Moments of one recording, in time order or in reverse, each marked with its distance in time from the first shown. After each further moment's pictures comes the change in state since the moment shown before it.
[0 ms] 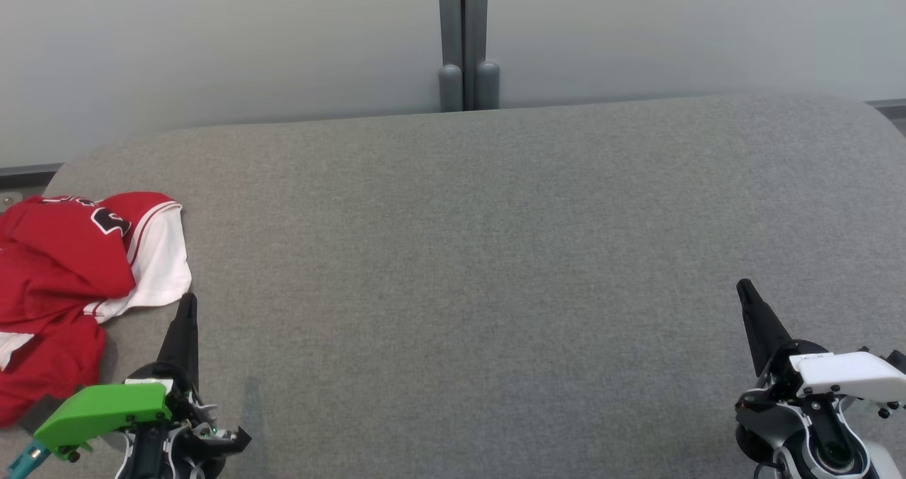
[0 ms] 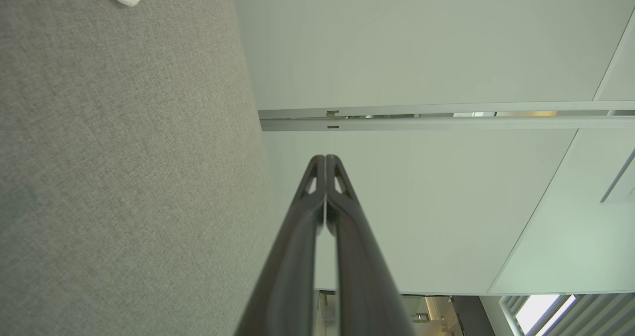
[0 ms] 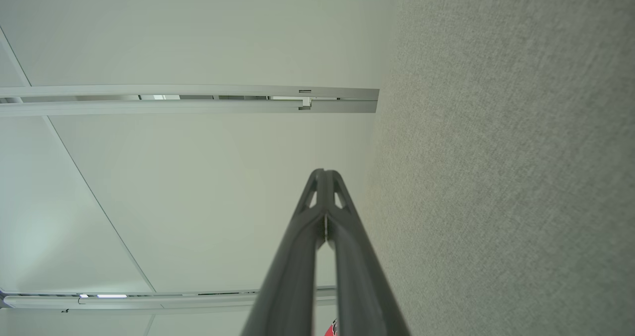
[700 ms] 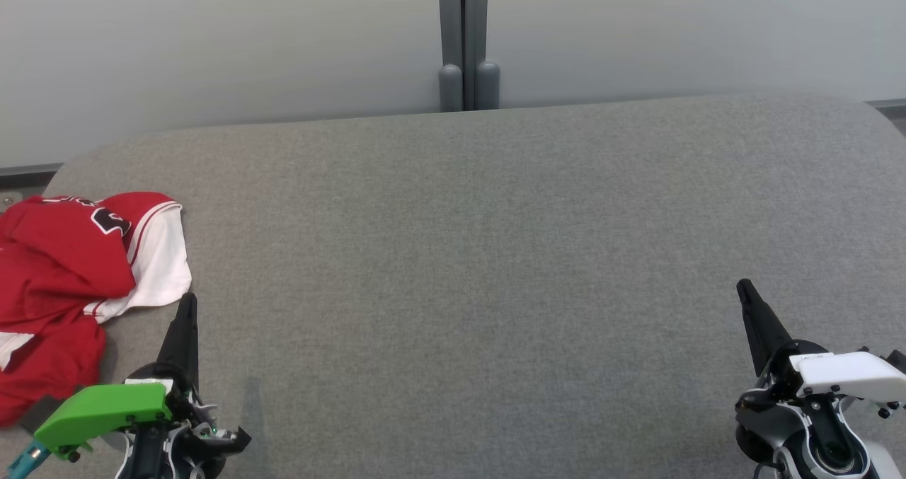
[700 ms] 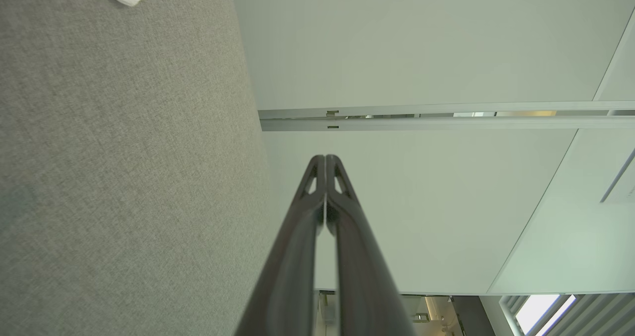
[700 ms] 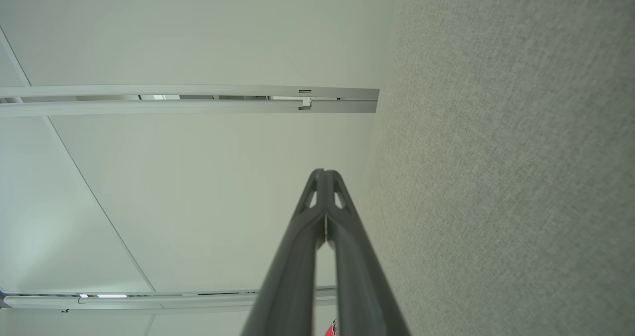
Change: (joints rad) left arm 0.000 0.000 0.000 0.000 0.000 0.000 0.000; right arm 0.000 0.000 0.000 0.000 0.000 0.000 0.000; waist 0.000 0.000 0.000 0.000
